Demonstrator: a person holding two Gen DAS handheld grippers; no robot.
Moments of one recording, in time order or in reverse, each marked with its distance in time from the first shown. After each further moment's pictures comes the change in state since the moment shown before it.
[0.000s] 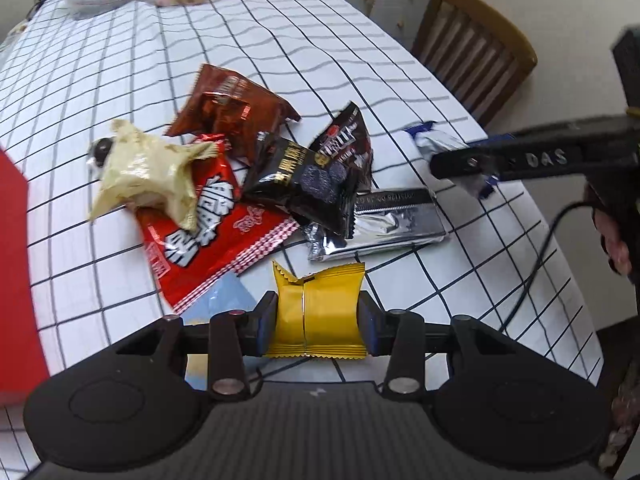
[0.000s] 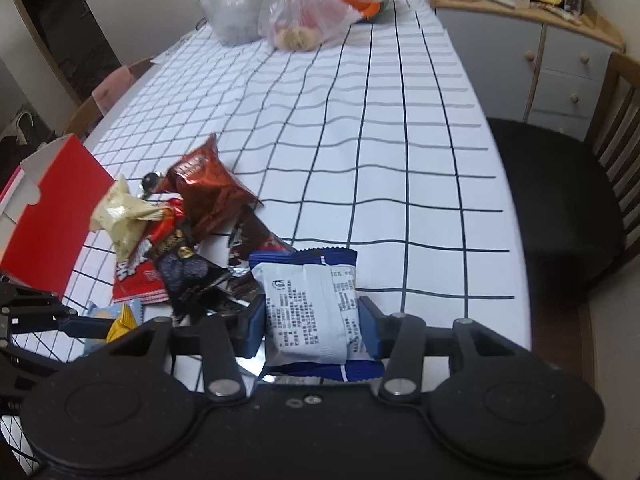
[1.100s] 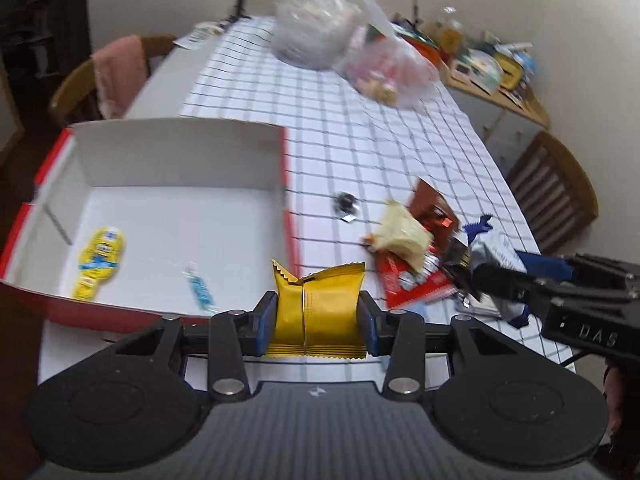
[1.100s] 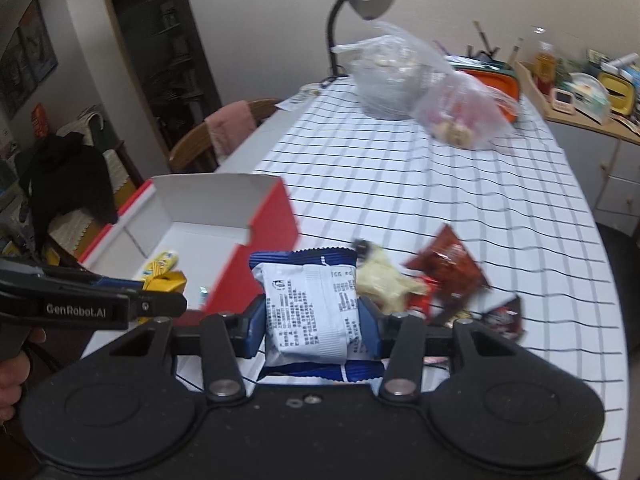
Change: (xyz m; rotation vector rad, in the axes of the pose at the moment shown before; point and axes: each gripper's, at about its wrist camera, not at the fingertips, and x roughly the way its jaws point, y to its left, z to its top) left arm -0.179 0.152 -0.062 -0.355 -0.238 0.151; right arm -0.052 0.248 0.012 -0.170 -0.161 0.105
